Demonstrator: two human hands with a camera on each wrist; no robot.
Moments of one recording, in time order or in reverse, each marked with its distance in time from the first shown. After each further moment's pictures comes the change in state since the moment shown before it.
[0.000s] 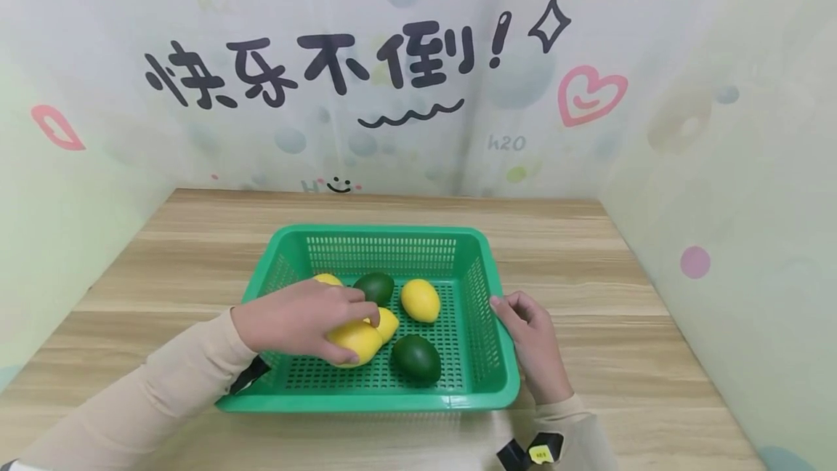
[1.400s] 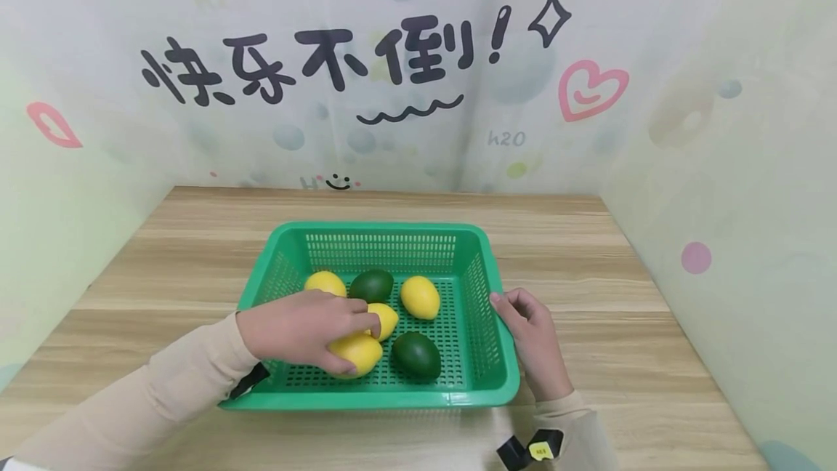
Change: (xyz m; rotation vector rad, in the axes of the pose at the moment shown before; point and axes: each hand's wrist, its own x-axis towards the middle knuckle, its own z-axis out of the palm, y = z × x) left_hand 0.000 0.003 0.011 -0.015 -0.052 0.047; right_hand 0.001 -0.001 0.000 -0.009 0.001 -0.008
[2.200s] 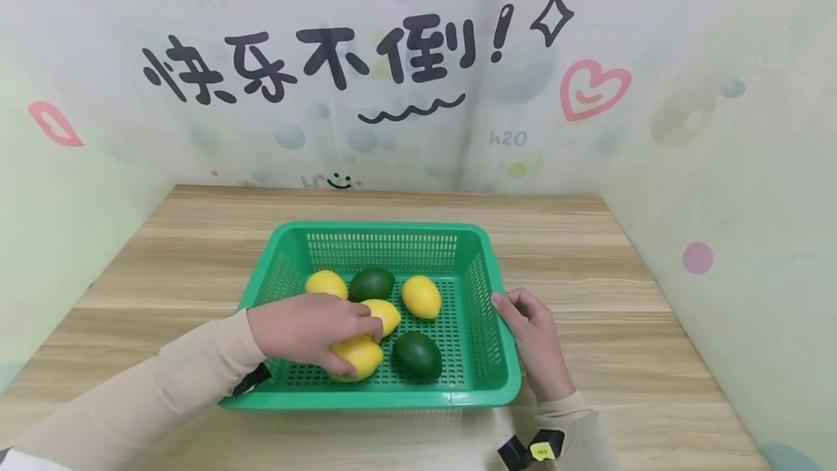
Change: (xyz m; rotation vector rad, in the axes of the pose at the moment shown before) left_hand 0.005 -0.003 0.003 -0.025 -0.065 0.020; right_hand 0.000 -0.001 0.001 -0.008 0.010 0.004
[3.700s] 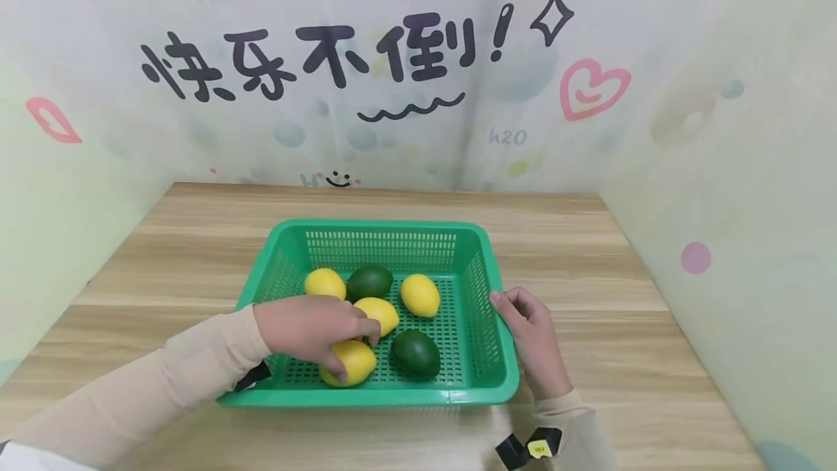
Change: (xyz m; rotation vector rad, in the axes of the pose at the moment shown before) left_hand 0.006 -0.003 0.003 -0.062 -0.128 -0.055; right_hand -0.001 0.000 -0.001 0.019 -0.006 0.007
